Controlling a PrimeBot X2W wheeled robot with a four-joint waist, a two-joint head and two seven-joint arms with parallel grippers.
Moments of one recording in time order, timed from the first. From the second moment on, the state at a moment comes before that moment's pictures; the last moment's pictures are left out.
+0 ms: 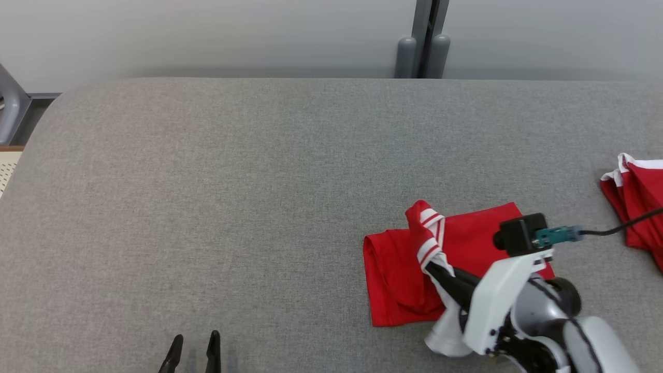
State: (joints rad) left arm 0.23 0.05 -0.09 0.18 -0.39 -0.09 -0.26; right arm -0.17 -0.13 0.22 -0.08 0.60 0.13 0.72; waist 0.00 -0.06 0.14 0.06
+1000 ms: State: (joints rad) left arm 0.22 0.05 -0.10 0.21 -0.35 -0.10 -0.26; right arm -0.14 -0.17 0.25 0.14 0.39 0.13 -0.07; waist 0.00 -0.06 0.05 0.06
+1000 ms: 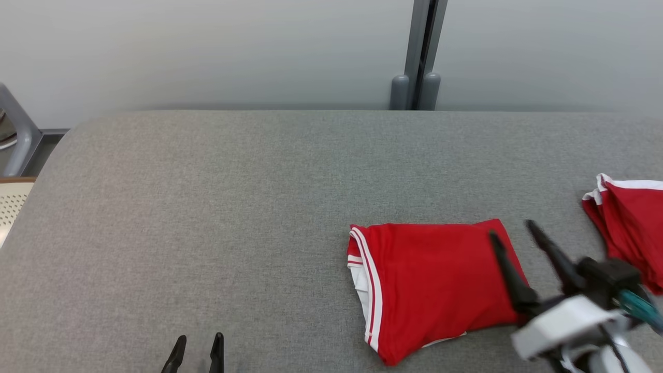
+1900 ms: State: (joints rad) left arm 0.24 0.05 -0.02 0.17 -0.28 -0.10 -0.26; right arm 0.15 -0.12 -0.07 0.13 0.11 0.13 -0.26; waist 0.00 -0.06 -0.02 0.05
